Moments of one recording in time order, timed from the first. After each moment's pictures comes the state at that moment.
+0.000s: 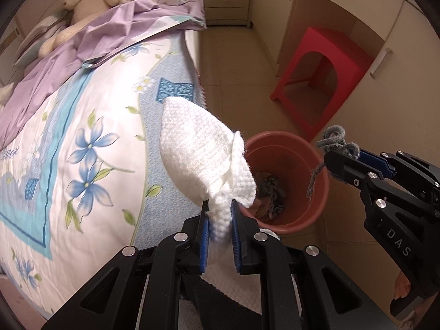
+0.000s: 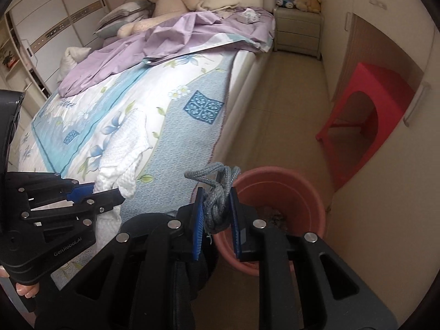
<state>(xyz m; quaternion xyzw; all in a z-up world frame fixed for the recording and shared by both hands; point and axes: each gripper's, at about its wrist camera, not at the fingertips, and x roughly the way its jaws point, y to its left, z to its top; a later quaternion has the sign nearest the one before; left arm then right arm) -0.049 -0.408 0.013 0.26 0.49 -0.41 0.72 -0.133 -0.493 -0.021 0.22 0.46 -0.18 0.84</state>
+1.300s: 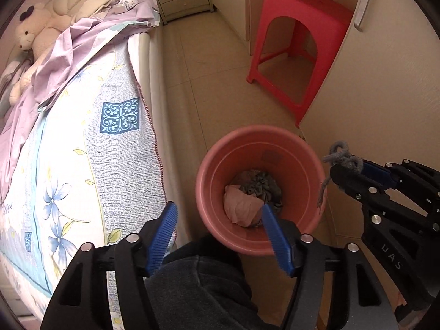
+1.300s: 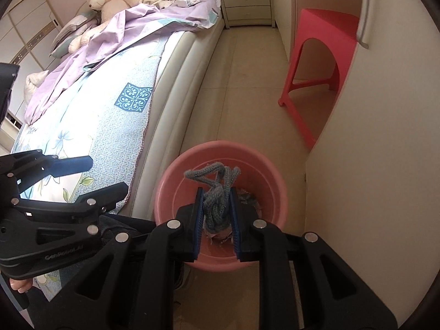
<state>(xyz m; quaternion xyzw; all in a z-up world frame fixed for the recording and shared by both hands) -0.085 -0.517 -0.034 0.36 0.47 -0.43 0.68 -0.189 -0.575 -0.099 0.29 0.47 -0.25 0.79</state>
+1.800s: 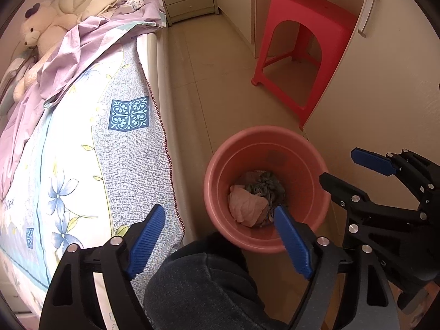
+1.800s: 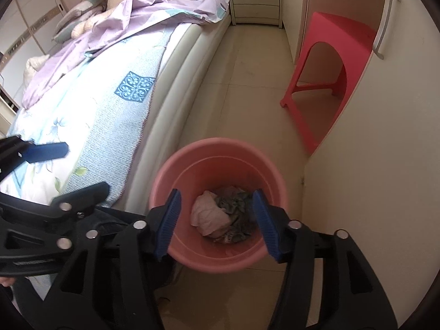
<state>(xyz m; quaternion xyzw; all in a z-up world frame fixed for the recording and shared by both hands) -0.077 -0.501 -0.029 0.35 0.47 -0.43 0.69 -0.178 -0.569 -0.107 0.26 0.50 -0.25 0.79</state>
